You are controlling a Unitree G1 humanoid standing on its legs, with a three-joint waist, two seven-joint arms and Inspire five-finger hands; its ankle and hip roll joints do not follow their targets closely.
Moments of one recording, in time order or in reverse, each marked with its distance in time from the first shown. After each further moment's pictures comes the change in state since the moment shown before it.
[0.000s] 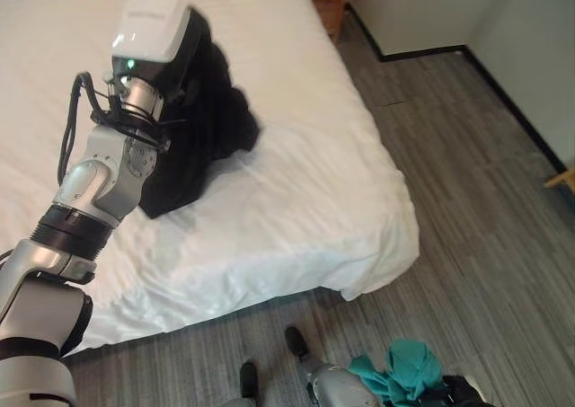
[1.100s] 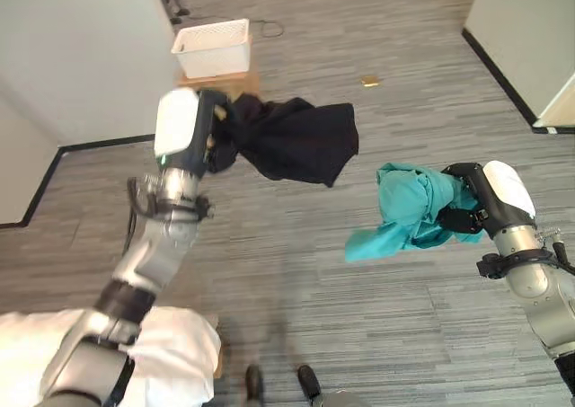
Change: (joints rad) left arm 0.489 -0.311 0.155 0.041 -0.168 -0.090 0.191; right arm -0.148 -0.491 -0.023 -0.945 -0.200 -0.062 -0.026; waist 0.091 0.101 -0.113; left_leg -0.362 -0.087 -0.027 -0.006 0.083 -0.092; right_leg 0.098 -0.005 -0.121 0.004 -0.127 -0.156
